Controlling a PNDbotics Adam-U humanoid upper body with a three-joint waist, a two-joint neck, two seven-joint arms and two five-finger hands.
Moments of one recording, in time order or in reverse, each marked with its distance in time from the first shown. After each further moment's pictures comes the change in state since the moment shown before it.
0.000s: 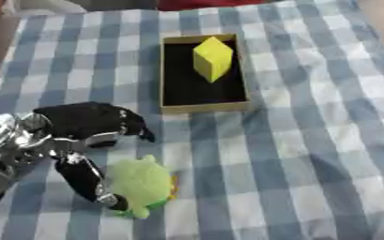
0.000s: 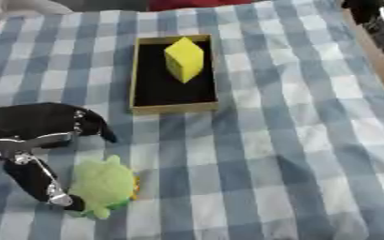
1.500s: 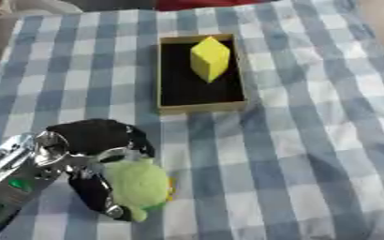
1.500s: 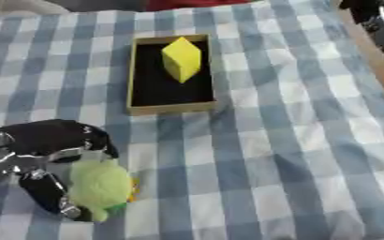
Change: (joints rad) left arm 0.052 -0.058 -0.016 0.000 -0.097 0.075 -0.110; right arm 0.001 0.017 -0.003 0.000 -0.008 0.000 0.001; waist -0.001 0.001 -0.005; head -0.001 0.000
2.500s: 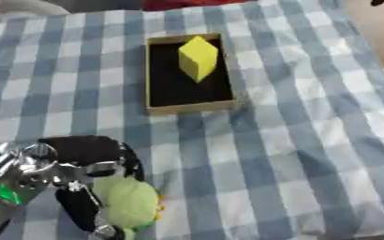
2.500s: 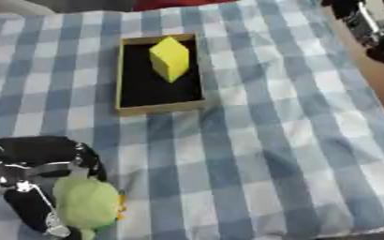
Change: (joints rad) left arm 0.011 -0.013 0.014 0.000 0.075 -0.022 -0.077; right arm 0.000 0.009 -0.006 0.000 -0.004 0.000 0.001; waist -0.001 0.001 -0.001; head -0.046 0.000
